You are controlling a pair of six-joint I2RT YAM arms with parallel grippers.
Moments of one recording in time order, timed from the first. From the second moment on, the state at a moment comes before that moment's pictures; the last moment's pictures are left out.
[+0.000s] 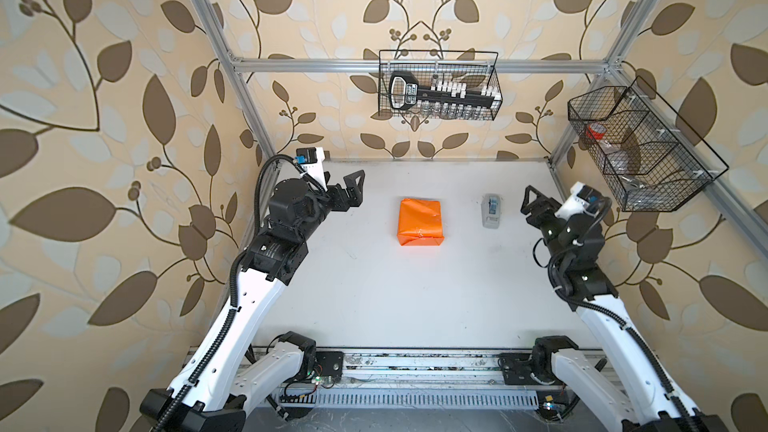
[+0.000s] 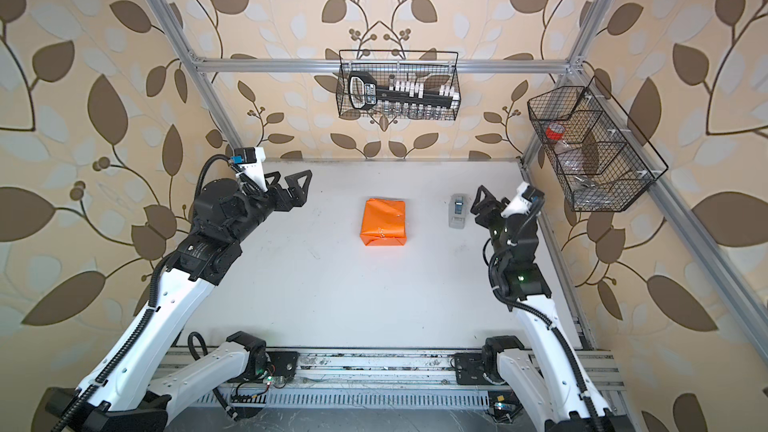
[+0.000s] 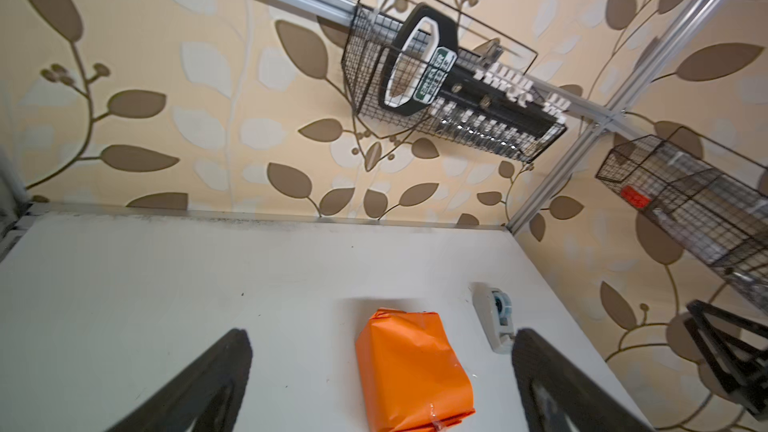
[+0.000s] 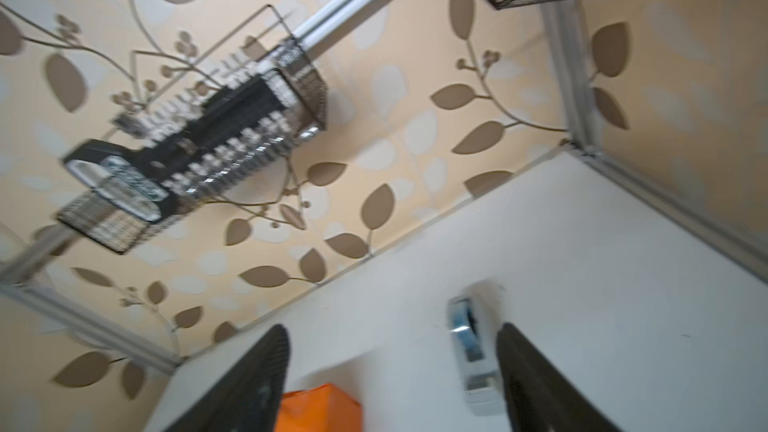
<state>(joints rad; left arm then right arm) -0.29 0.98 1.06 -0.25 -0.02 -0.26 0.02 0.77 0.50 0.17 0.23 0.56</state>
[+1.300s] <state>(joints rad) -0.04 1.53 0.37 0.60 -0.21 -0.06 0.06 1.35 0.14 0.98 0.29 0.06</state>
